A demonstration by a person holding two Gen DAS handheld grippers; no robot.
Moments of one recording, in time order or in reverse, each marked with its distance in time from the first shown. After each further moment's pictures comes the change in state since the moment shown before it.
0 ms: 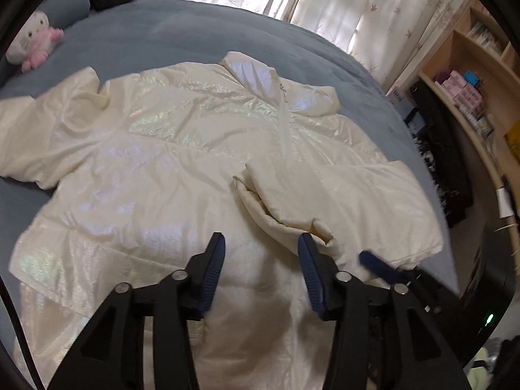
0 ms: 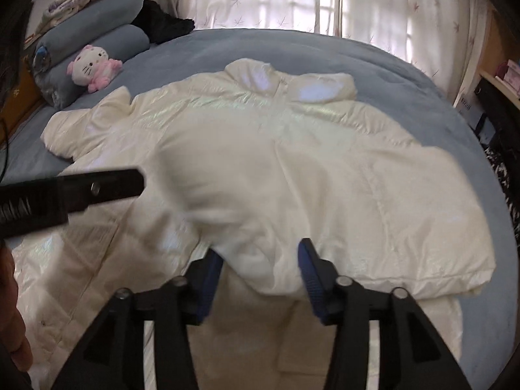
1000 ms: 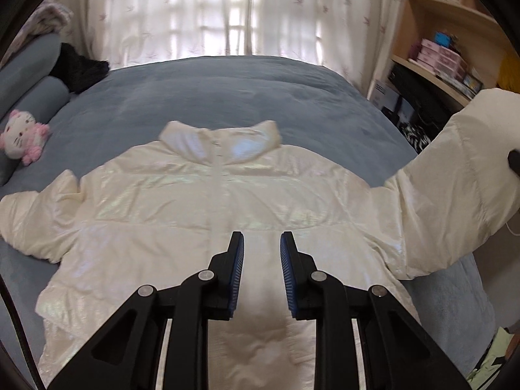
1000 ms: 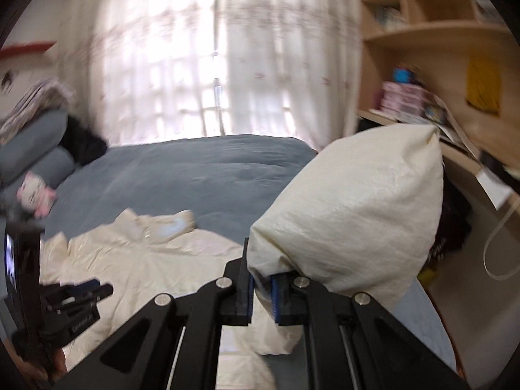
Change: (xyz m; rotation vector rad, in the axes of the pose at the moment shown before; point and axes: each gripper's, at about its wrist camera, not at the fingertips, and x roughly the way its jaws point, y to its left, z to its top) left arm -0.018 -0.142 0.015 0.238 -0.151 0.161; right arm -0.201 -0.163 0.044 0.211 -0.390 -0.306
